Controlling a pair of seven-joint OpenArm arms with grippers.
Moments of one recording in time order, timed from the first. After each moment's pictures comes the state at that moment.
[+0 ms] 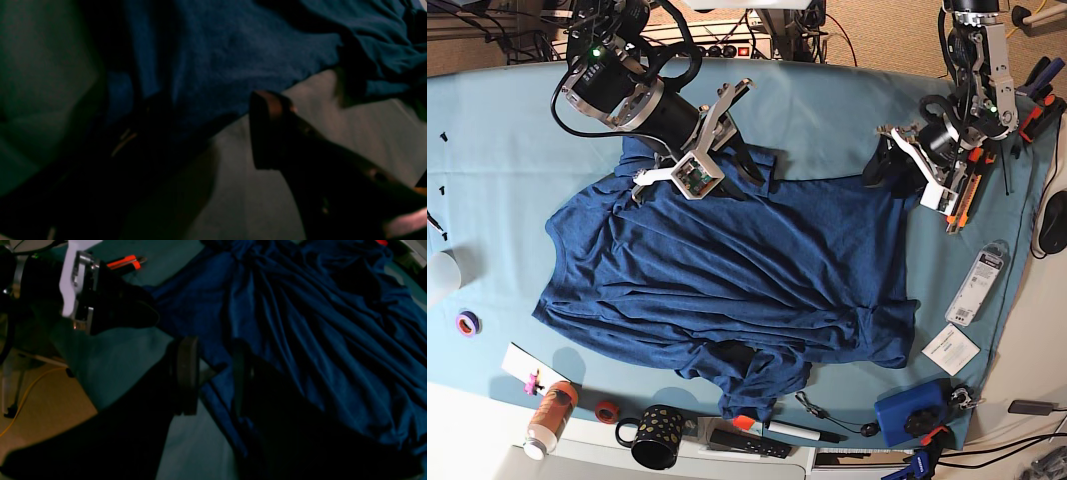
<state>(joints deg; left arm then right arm) 14.6 -12.8 -11.3 90.8 -33.4 -36.6 37.3 -17.5 2.7 -4.9 133.4 18.7 35.9 -58.0</state>
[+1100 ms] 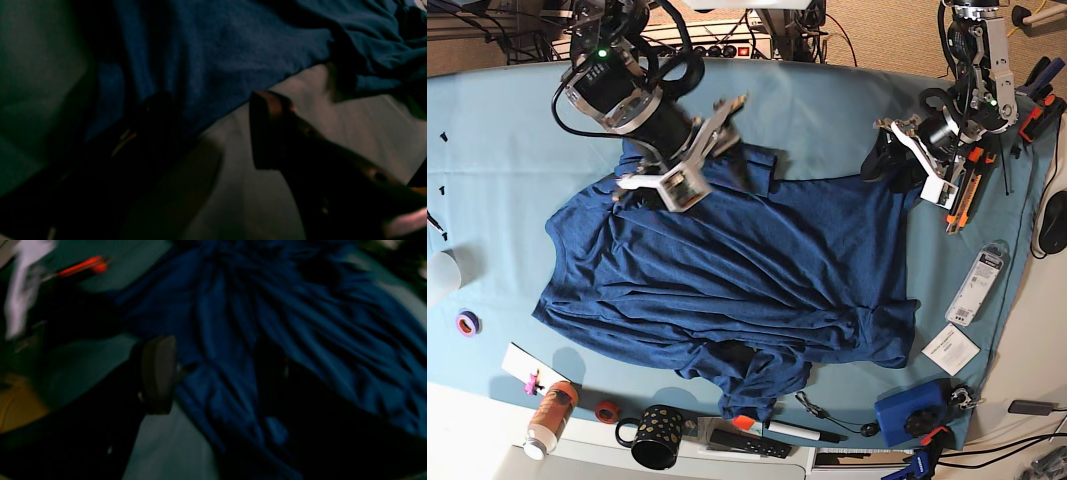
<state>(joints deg) 15.9 -12.8 -11.3 90.9 -34.2 -36.9 36.5 -17.3 2.6 -4.9 133.4 9.4 28.5 -54.0</state>
